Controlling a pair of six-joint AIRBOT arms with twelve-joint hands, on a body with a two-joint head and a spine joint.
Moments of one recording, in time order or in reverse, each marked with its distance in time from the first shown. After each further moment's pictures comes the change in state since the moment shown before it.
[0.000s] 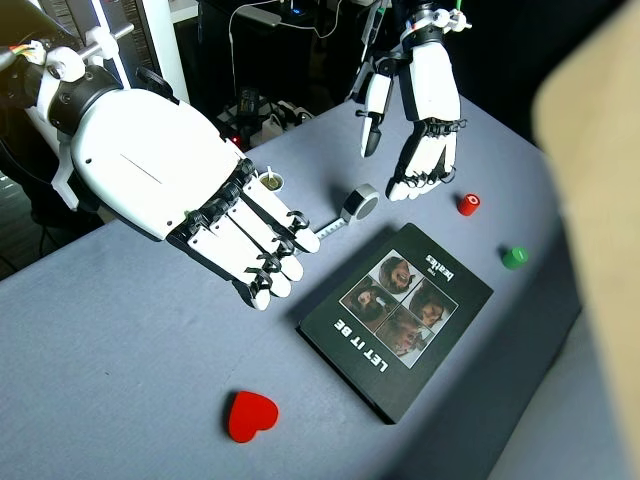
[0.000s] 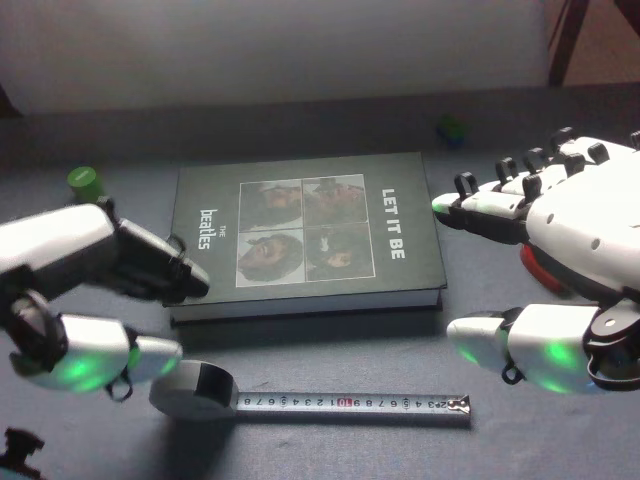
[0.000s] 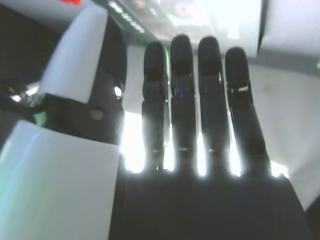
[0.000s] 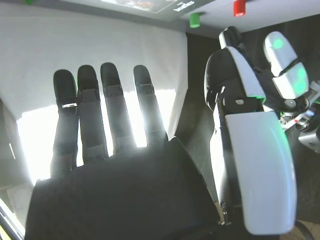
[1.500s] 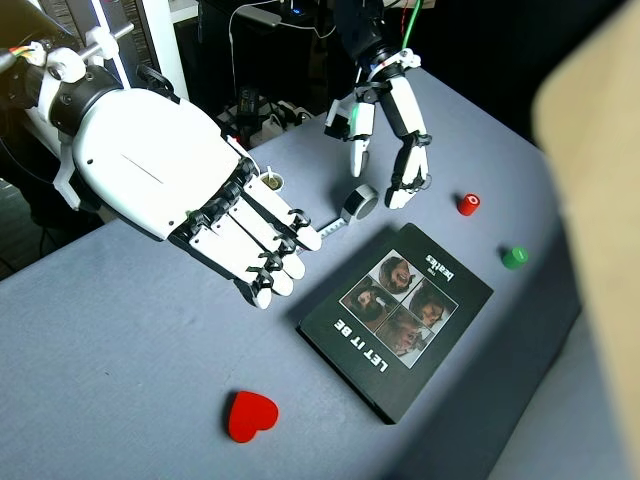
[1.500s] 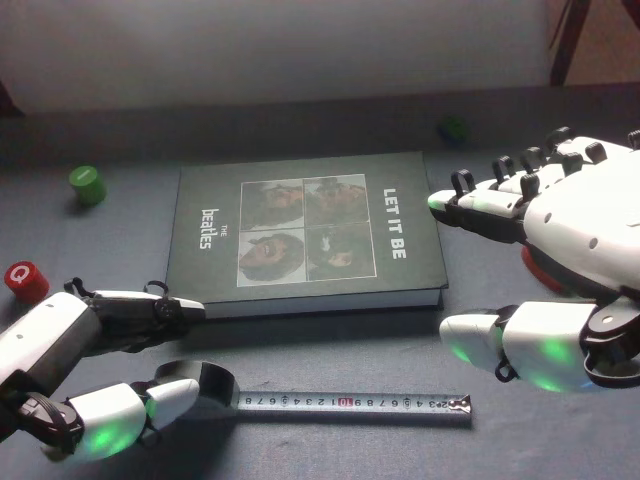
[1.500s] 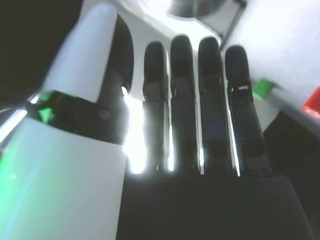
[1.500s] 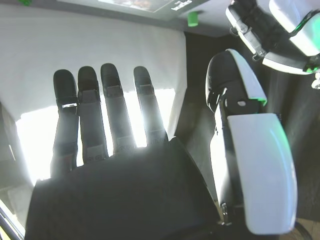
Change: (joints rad) left arm 0.482 -0.274 0.030 0.294 -0.716 -0.678; right arm 0.000 0.000 0.002 -0.002 0.013 0.008
